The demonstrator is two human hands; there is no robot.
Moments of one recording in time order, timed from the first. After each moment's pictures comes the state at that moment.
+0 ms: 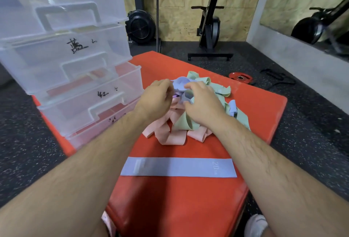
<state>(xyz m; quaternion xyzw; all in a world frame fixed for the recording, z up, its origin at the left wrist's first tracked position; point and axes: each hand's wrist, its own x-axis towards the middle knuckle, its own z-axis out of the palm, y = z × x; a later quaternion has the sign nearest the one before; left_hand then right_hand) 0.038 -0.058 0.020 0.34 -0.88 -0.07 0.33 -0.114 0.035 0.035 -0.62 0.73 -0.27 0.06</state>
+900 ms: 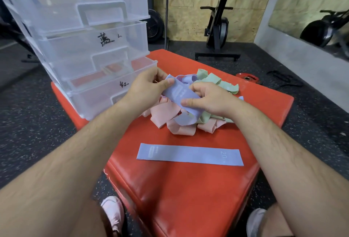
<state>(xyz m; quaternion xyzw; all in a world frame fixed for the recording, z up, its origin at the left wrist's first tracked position) 0.103 0.003 0.078 0.40 -0.72 -0.39 0.41 -0.098 0.065 0.068 -0.67 0.59 -0.32 0.32</state>
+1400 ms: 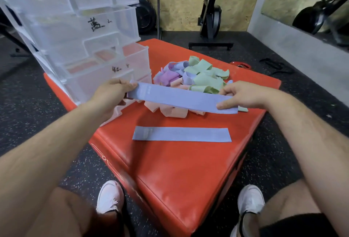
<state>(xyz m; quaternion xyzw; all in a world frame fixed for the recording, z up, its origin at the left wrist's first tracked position) 0.167 0.004 0.037 0.52 -0.59 -0.47 0.40 -0.181 0.133 0.065 -0.62 0.72 -0.14 0.28</state>
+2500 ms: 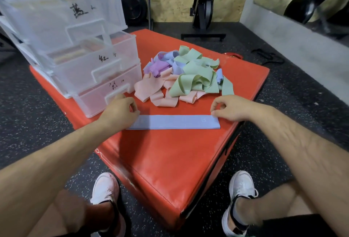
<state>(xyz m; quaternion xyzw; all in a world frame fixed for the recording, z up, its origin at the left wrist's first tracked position) 0.156 0.036 -0.037 0.50 -0.84 -0.14 0.17 -0.178 0.170 0.006 -0.60 0.76 -0.07 0.22</state>
